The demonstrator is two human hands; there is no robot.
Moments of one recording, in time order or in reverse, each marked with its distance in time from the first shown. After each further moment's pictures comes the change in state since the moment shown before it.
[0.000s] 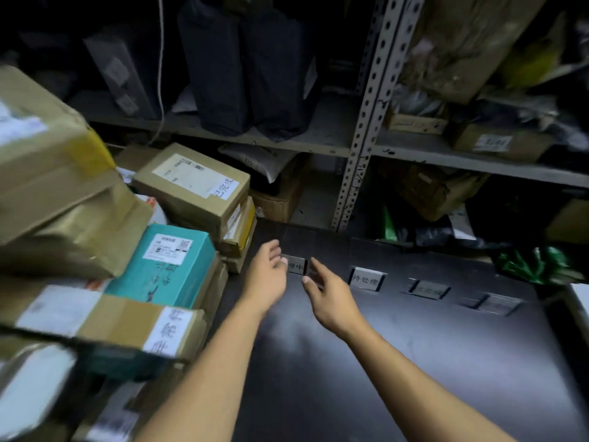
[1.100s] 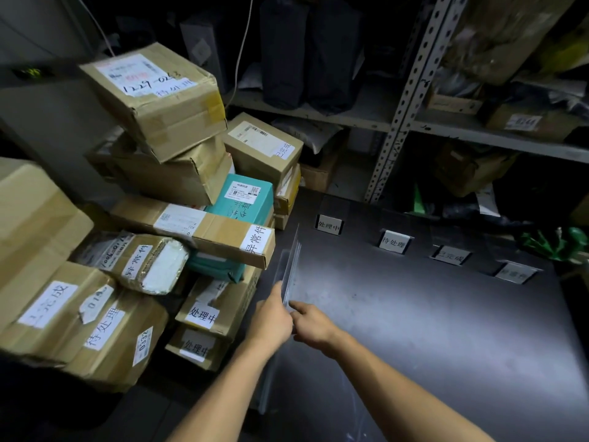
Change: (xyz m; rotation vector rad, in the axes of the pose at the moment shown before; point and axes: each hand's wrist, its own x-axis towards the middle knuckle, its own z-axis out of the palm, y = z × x) left_hand -0.179 -0.081 -0.079 0.511 -0.072 -0.238; right_hand -0.142 -0.025 0.117 0.079 -0.491 0.311
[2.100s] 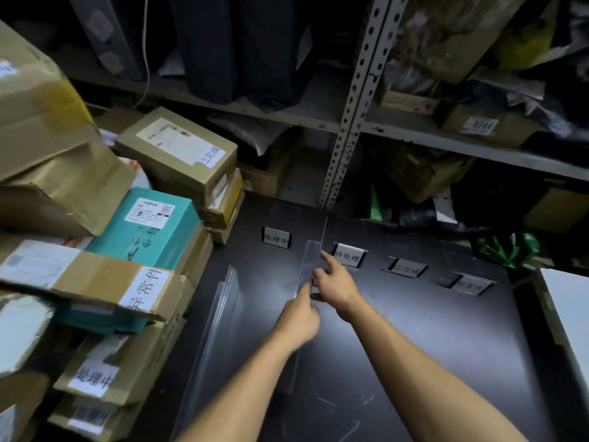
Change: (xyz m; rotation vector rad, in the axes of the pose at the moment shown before) left_hand 0.090 0.128 0.125 -0.111 -0.285 0.143; right_hand 0.072 0.031 -0.194 0.347 0.412 -0.006
